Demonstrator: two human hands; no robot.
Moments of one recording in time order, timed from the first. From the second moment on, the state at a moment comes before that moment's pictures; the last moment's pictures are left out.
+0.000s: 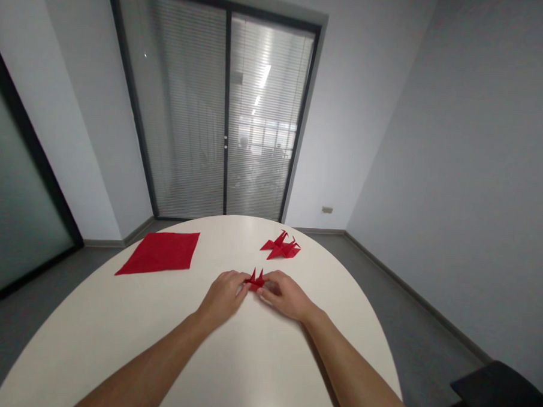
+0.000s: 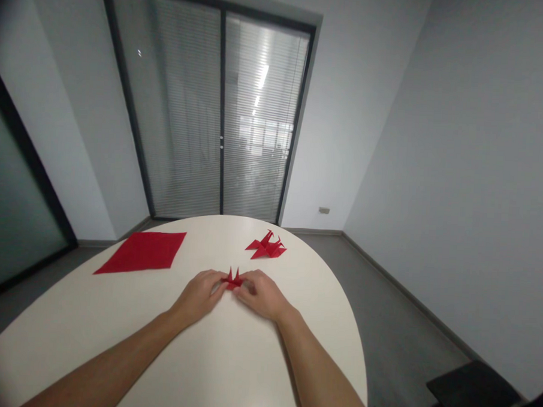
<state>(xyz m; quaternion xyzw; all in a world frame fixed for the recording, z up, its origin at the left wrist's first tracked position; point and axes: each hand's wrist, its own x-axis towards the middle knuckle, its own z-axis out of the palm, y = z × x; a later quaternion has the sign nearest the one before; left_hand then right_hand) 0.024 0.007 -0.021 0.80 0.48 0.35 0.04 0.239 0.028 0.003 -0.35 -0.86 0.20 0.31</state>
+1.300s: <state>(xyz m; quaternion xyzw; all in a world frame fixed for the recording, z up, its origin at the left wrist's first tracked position) 0.030 0.012 -0.025 0.68 0.48 0.50 0.25 0.238 0.036 -0.003 -0.33 -0.80 0.32 0.40</state>
